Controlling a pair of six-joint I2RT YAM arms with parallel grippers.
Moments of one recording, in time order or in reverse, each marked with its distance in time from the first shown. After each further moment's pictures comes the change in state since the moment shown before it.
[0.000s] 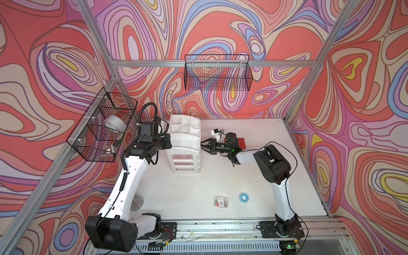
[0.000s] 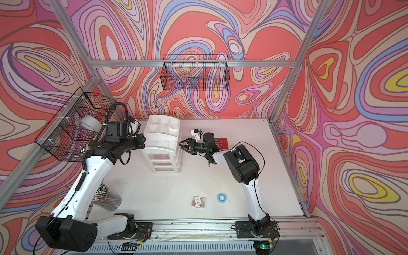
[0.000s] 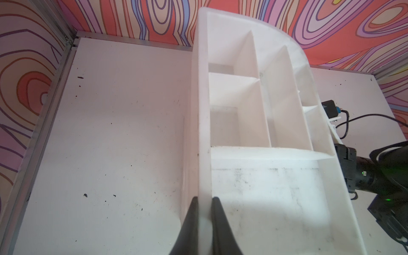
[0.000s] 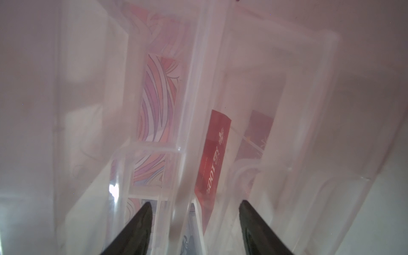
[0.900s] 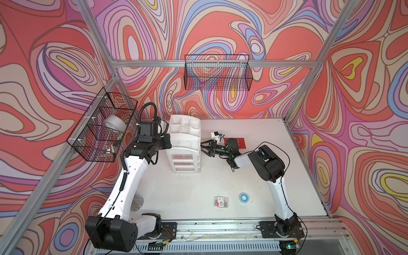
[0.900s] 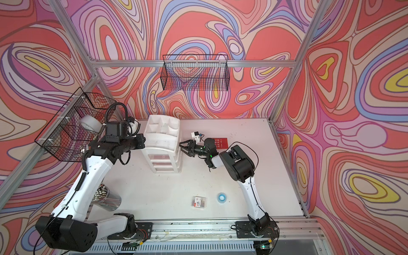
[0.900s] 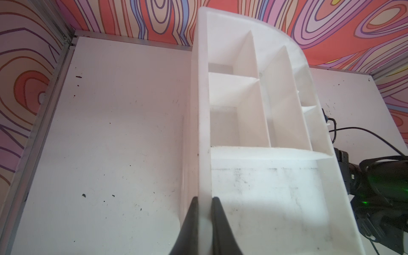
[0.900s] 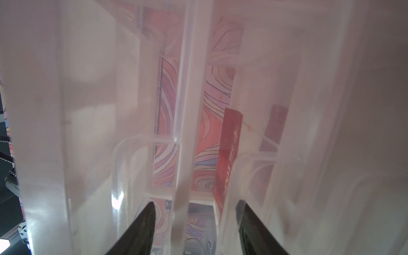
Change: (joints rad) left arm 0.006 0.001 0.000 0.000 0.011 0.000; right arm 0.015 0.081 -0.043 0.320 0.012 0.244
